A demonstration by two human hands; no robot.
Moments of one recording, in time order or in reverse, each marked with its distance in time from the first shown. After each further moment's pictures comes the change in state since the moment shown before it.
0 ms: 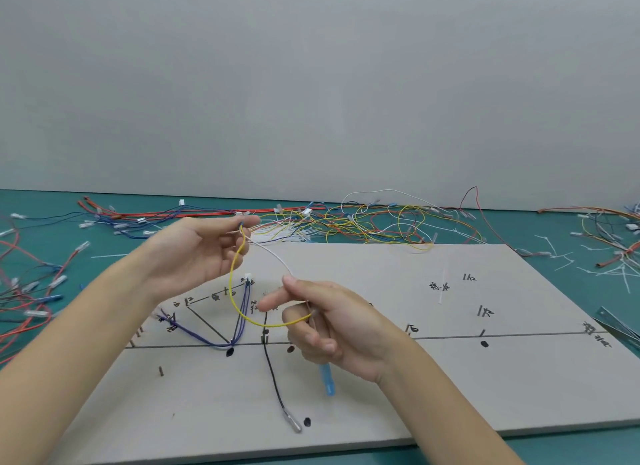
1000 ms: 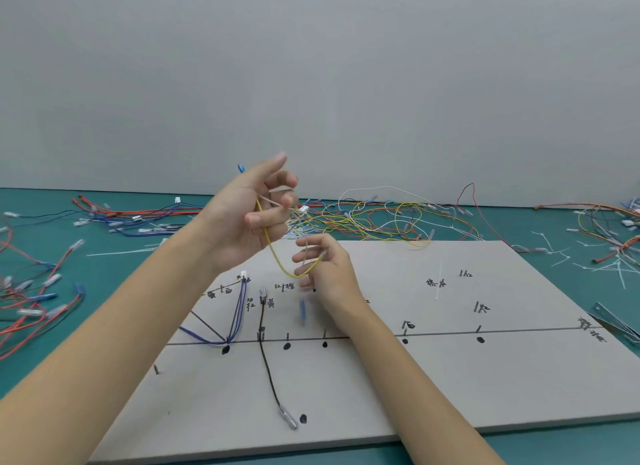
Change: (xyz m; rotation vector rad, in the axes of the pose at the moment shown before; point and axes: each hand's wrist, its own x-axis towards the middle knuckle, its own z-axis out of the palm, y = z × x) left_hand 0.009 0.013 0.084 0.044 -0.083 0.161; right_hand 0.063 0.011 -0.040 -0.271 0.706 -0.295
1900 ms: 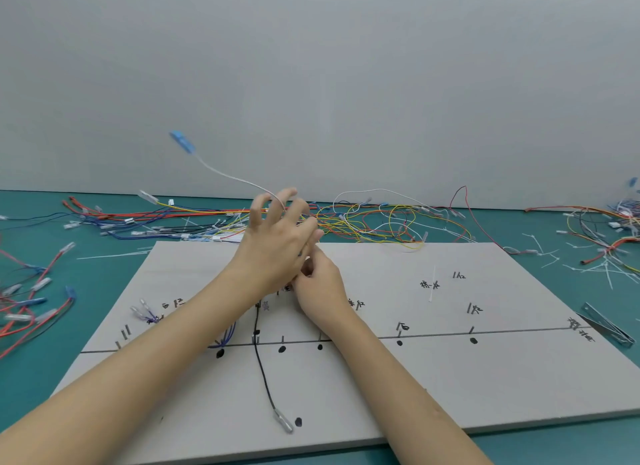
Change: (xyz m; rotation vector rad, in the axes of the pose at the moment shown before) left_hand 0.048 -0.082 -0.033 2.141 0.435 1.016; right_hand 0.013 0.030 0.002 -0.440 0.042 -0.175
